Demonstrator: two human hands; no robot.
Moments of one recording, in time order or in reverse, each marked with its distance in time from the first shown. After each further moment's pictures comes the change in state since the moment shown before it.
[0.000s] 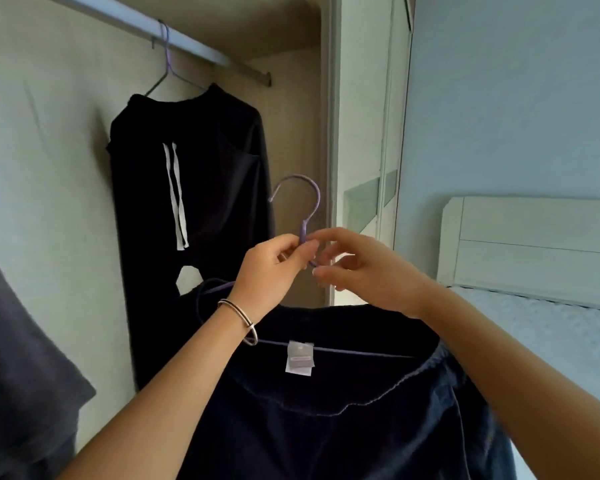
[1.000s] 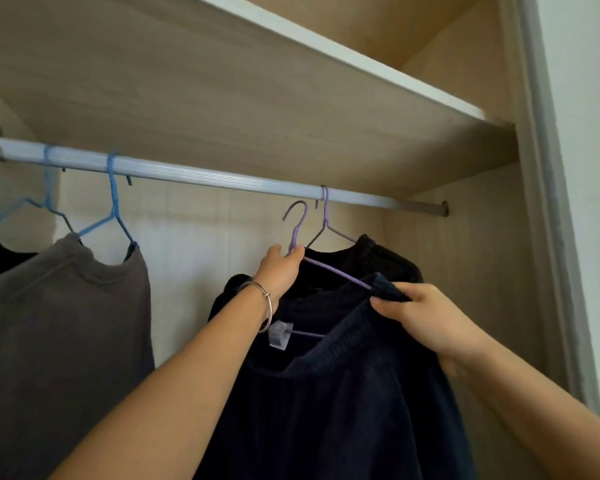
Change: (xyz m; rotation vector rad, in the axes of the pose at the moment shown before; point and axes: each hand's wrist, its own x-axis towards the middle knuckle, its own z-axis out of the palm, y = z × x) left_hand 0.245 -0.032 -0.176 0.204 0.573 -0.337; right_hand 0.277 -0.021 -0.018 0.583 -0.049 -0.152
